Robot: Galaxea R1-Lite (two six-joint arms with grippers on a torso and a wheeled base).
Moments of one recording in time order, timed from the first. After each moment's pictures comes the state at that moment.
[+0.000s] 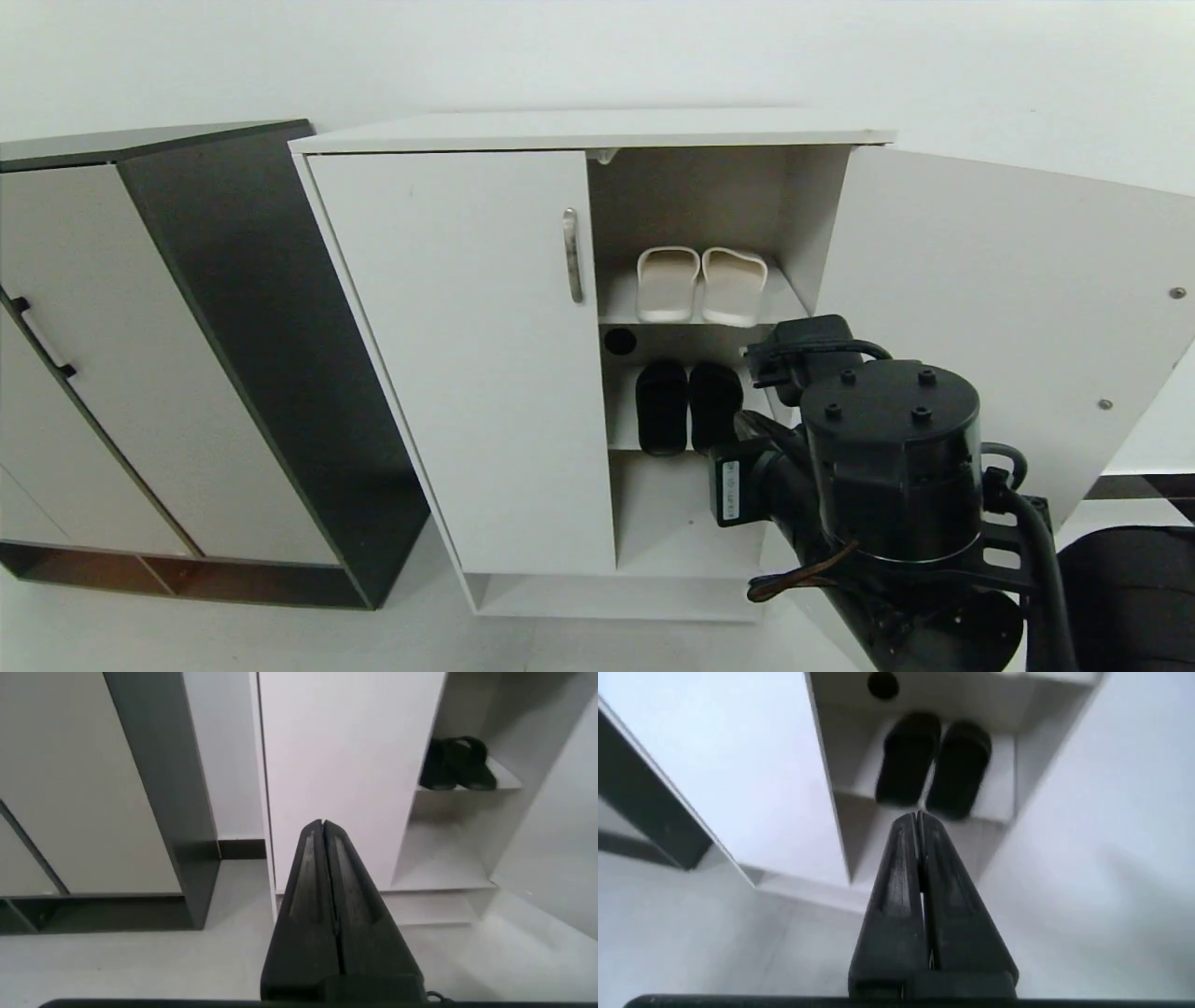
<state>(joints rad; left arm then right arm) 0.00 0.00 0.00 0.00 -0.01 0.00 1.03 1.72 -0.90 -0.56 -0.81 0.21</state>
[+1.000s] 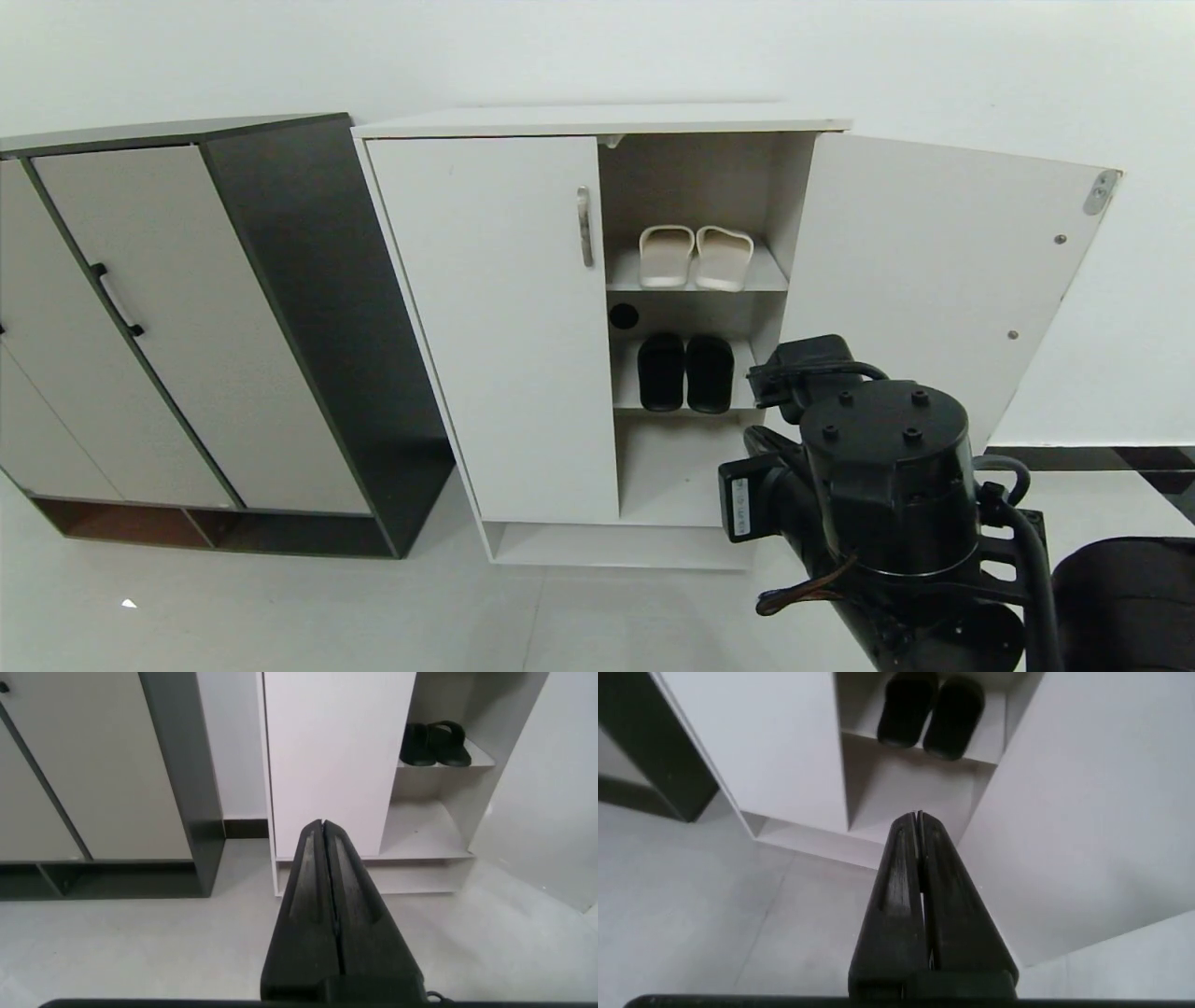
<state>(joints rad) 0.00 0.00 0.00 0.00 -0.01 0.00 1.01 1.72 -0.86 -0.56 -0.81 0.19</state>
